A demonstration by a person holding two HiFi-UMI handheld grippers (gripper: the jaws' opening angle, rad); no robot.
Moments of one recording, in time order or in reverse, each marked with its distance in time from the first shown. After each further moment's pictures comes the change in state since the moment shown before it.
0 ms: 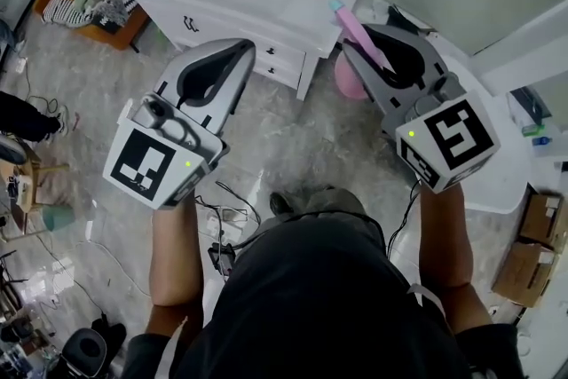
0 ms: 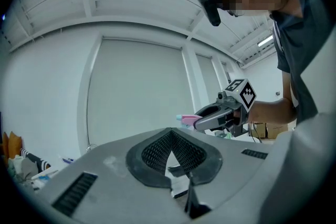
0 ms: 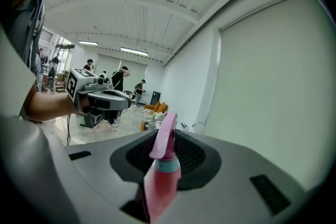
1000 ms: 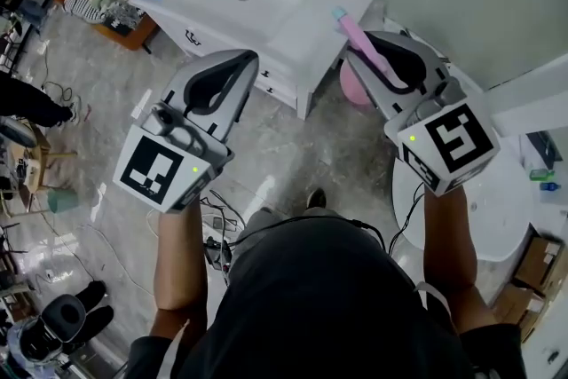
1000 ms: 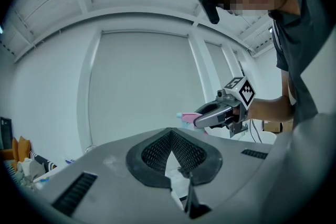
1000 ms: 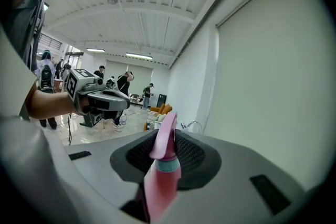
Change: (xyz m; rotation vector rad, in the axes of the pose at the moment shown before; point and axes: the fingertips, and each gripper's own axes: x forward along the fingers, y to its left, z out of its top) left arm 0.127 0.042 -0.014 0.001 0.066 0.116; right arm 0.047 -0.135 -0.031 0.000 -0.031 0.118
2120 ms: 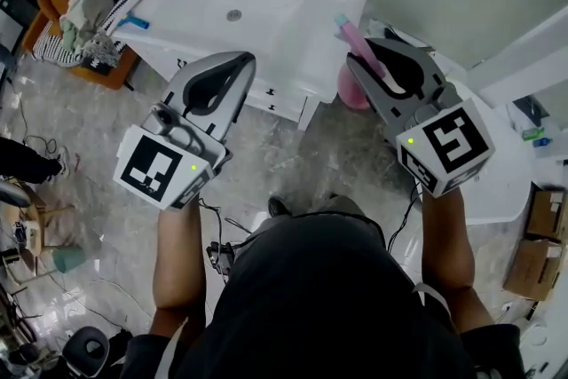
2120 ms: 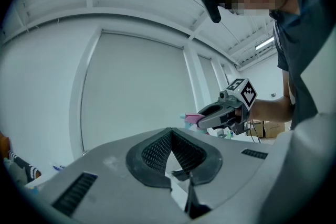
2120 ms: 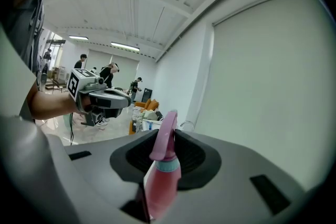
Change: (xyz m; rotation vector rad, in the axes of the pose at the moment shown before) left arm -0.055 0.097 -0.011 0.011 -0.108 -0.188; right arm 0.068 0.054 0.037 0.016 0.073 -0.206
